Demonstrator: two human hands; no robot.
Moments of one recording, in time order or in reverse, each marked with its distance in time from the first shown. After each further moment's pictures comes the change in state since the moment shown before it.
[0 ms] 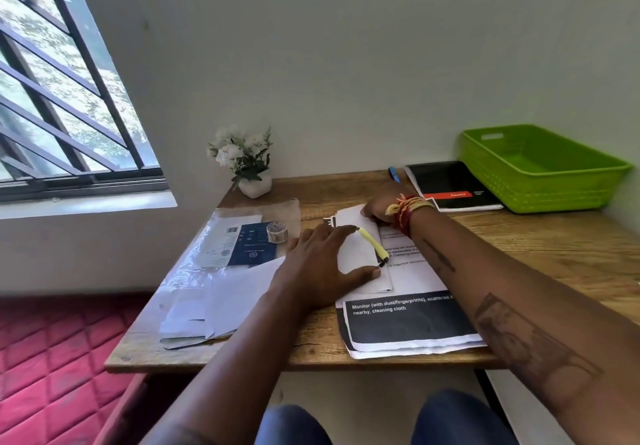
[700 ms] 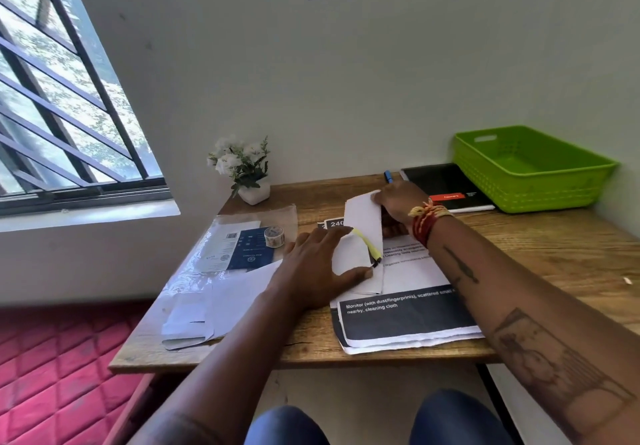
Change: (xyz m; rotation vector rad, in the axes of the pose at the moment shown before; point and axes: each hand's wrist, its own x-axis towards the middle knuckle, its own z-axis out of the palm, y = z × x) left_hand -0.001 0.003 -0.003 -0.026 0.002 0.002; right_hand -0.006 0.027 -0.015 0.432 0.051 -0.046
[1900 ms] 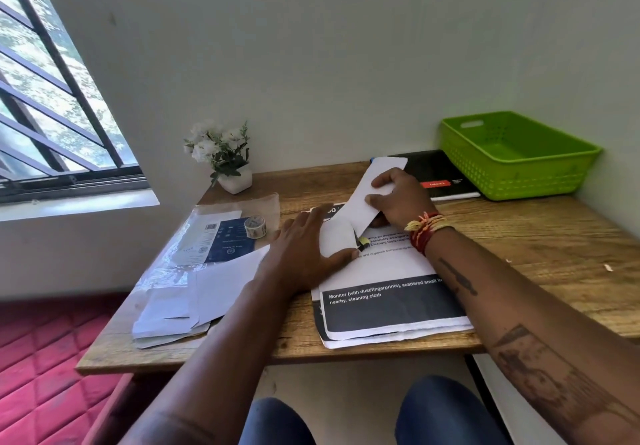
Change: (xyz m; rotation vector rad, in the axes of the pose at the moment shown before) left_hand 0.016 0.008 0.005 -0.081 0.026 -0.069; right_hand -0.004 0.038 -0.008 -0.003 0.192 -0.184
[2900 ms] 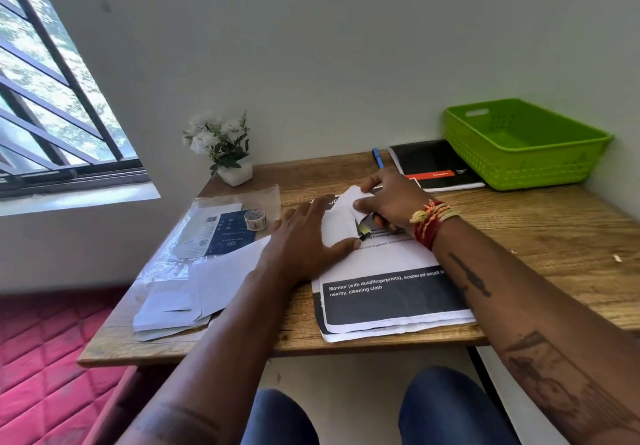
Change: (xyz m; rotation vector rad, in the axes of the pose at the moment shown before) left_hand 0.003 0.001 0.001 0.020 0.023 0.001; right_hand -0.015 -0.014 0.002 -0.047 -0.227 0.066
